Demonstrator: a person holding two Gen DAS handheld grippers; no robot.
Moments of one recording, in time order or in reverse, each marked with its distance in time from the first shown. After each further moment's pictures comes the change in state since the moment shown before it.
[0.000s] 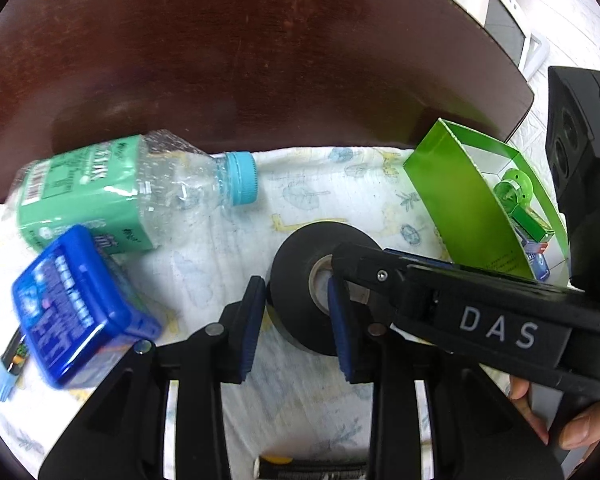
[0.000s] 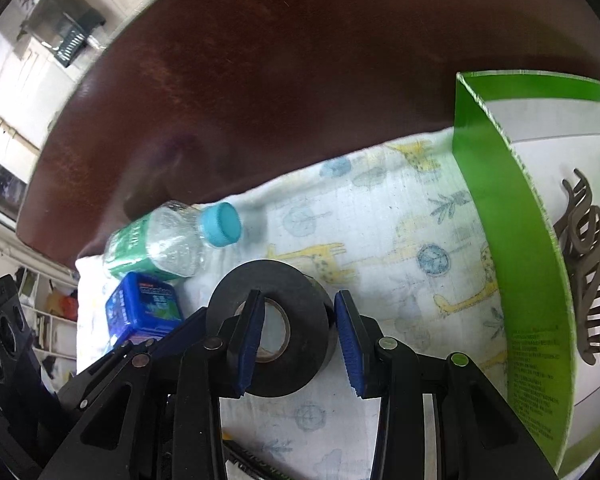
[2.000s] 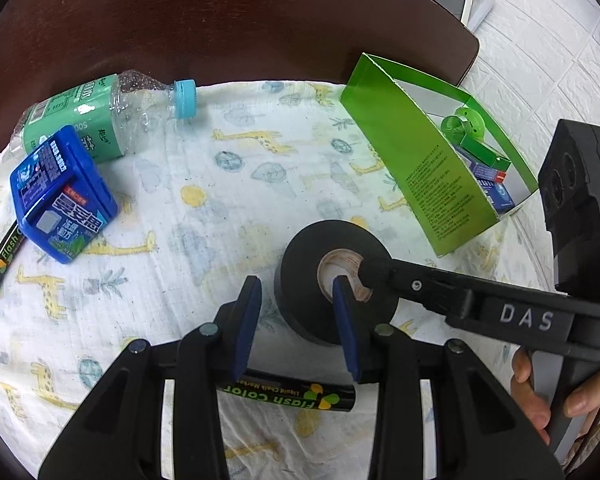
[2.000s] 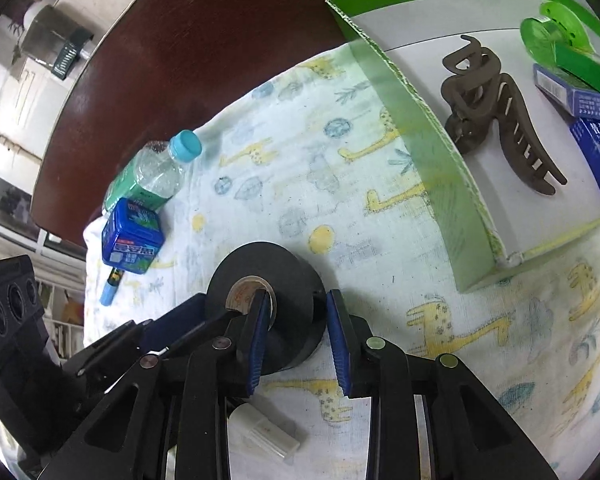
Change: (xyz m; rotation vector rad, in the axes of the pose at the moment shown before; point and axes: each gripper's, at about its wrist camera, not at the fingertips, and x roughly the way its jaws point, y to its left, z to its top) left arm -0.026 -0.038 -0.061 0.062 0.081 -0.070; right arm -0.025 -0.061 -0.078 0.110 0.042 0.039
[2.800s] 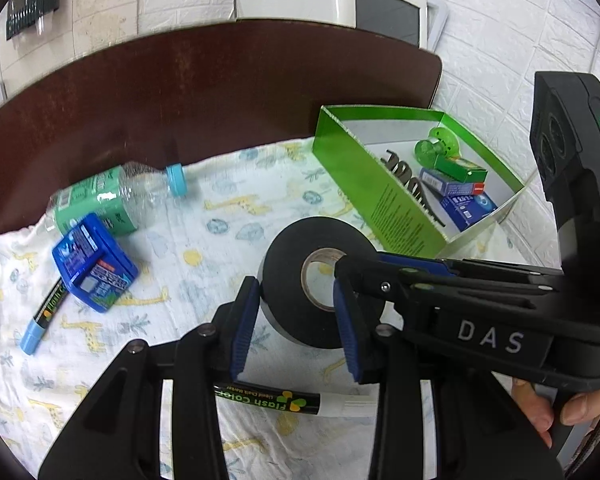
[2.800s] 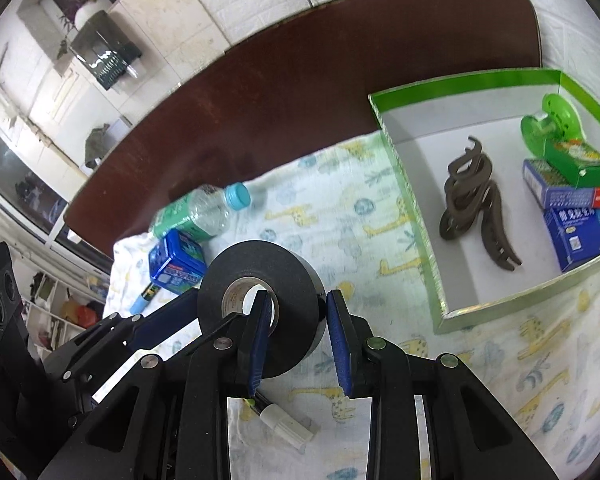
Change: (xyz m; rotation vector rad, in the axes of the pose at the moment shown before) left arm -0.041 -0.042 0.013 0.143 -0.146 0.086; right arm -0.068 0.023 0.005 -0.118 -0.174 0.030
